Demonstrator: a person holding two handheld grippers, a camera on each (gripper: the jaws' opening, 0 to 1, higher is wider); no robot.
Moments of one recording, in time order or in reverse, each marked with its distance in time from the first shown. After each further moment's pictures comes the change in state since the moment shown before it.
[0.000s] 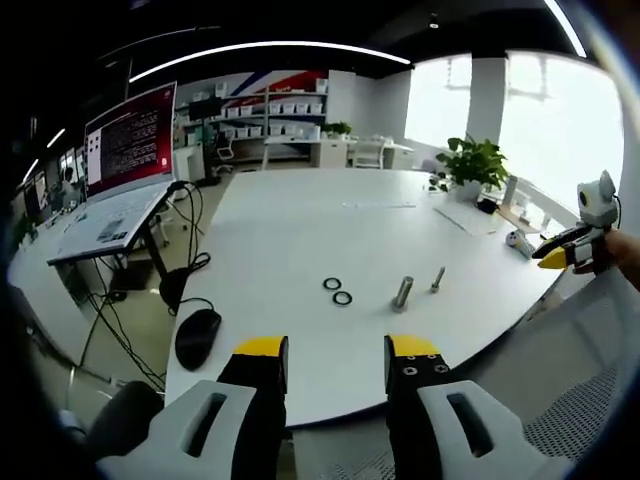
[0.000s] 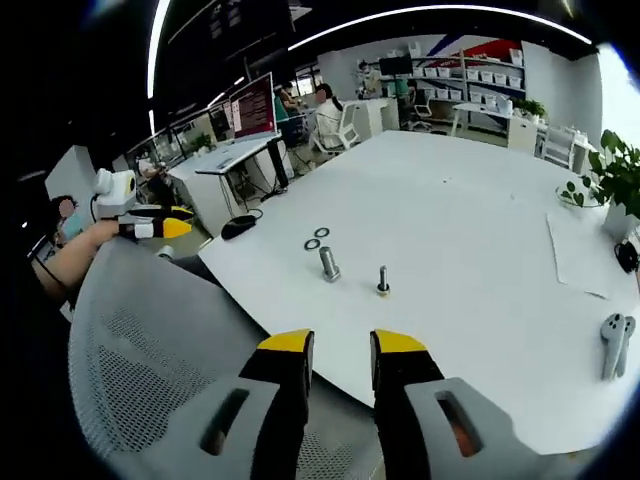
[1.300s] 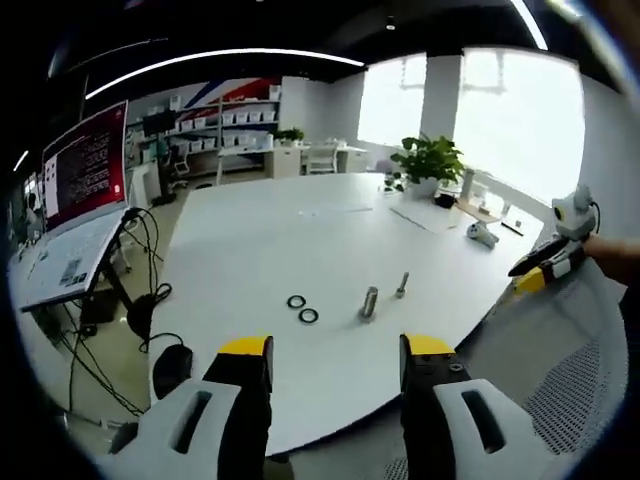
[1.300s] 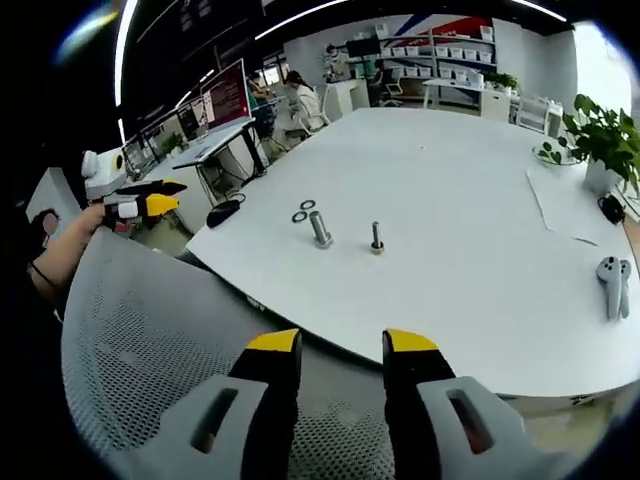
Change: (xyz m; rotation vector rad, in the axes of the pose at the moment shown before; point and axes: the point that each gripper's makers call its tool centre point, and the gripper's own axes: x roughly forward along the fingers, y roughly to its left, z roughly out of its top) left arm 0.016 -0.023 0.026 0.164 0.013 -0.242; right arm -0.004 0.012 -0.045 0.138 0.079 -0.053
